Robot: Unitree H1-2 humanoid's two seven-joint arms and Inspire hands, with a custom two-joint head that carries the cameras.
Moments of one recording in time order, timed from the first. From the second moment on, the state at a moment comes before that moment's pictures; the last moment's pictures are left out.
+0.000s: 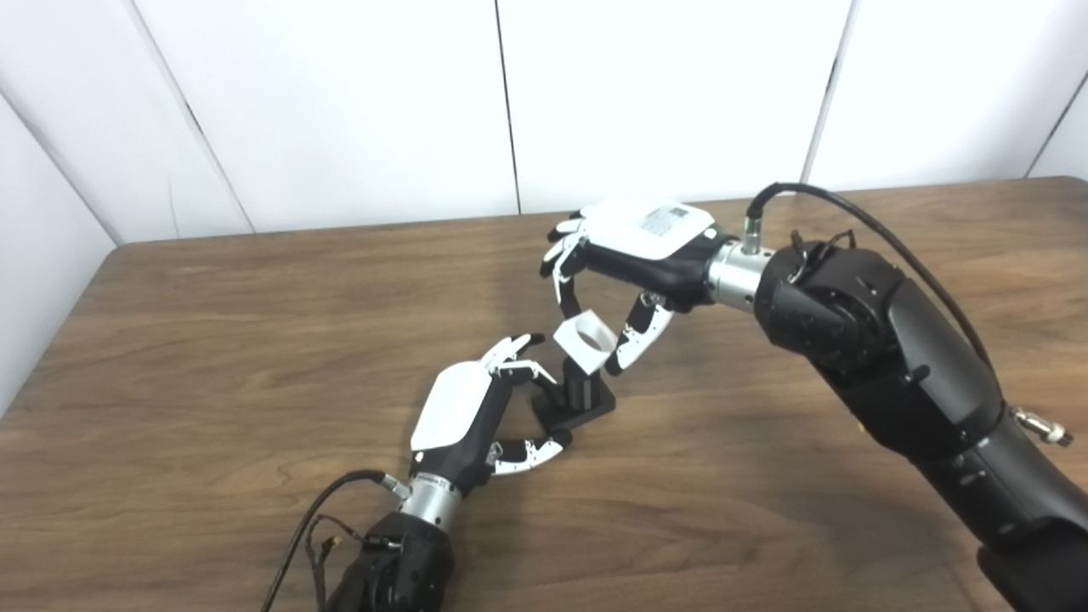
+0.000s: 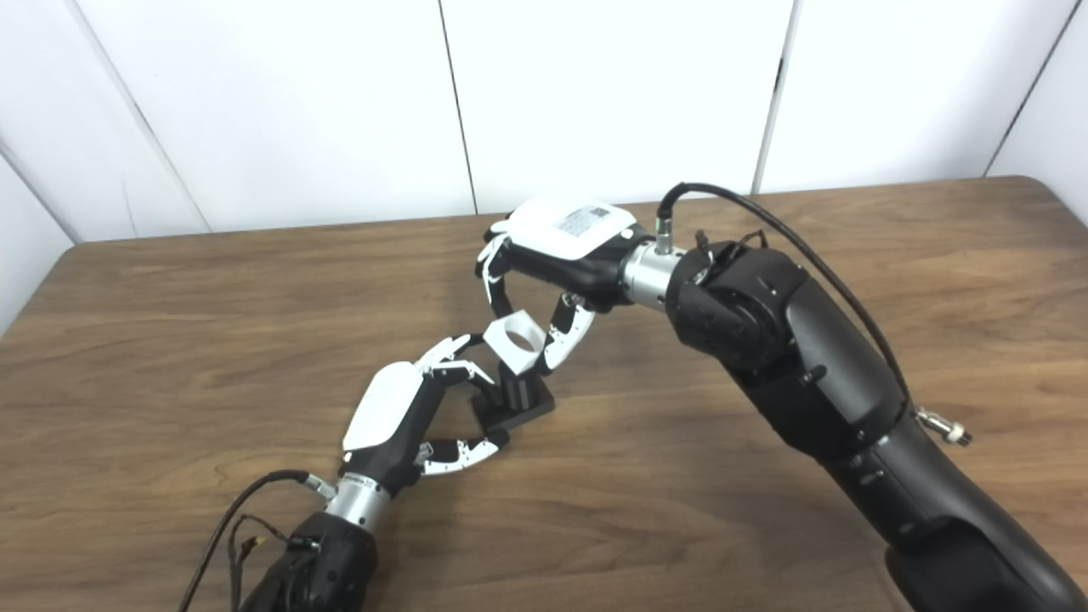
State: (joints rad) left arm -0.11 0.13 -0.34 -0.01 0.71 -0.01 0.05; right arm -0.71 -0.39 0.46 -0.16 -0.70 -0.02 0.67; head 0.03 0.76
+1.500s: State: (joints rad) left arm -0.10 0.12 -0.34 -0.01 0.72 0.00 0.05; right arm -0.73 -0.37 0.51 -0.07 -0.75 -0.08 0.71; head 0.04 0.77
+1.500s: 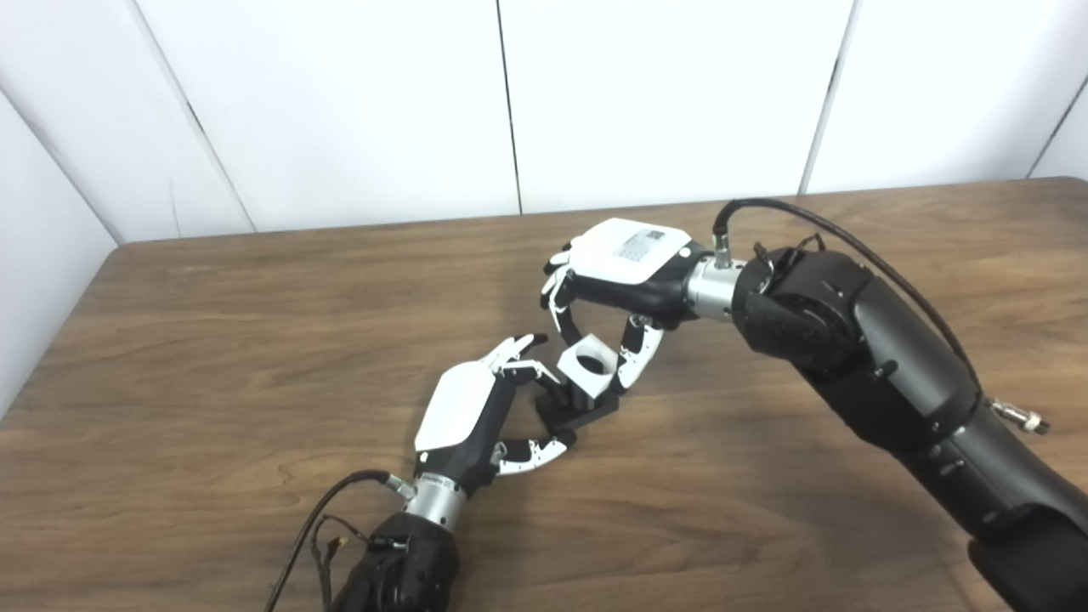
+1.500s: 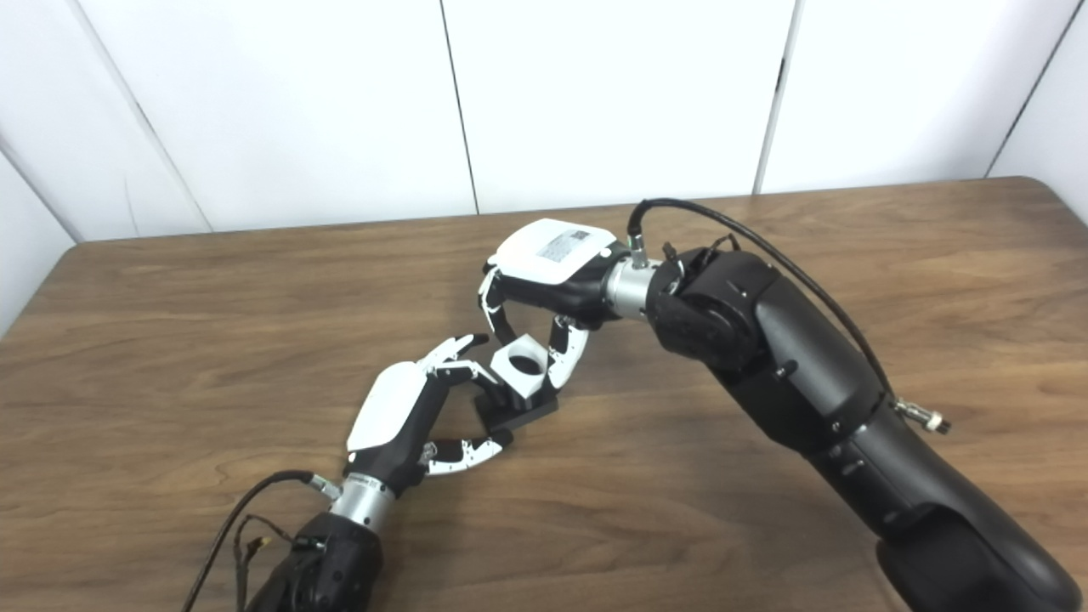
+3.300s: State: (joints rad) left arm -0.11 0.12 -0.35 -0.01 0.71 0.00 0.05; right arm -0.74 -0.39 0.50 -0.04 -0.76 -0.09 0.73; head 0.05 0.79
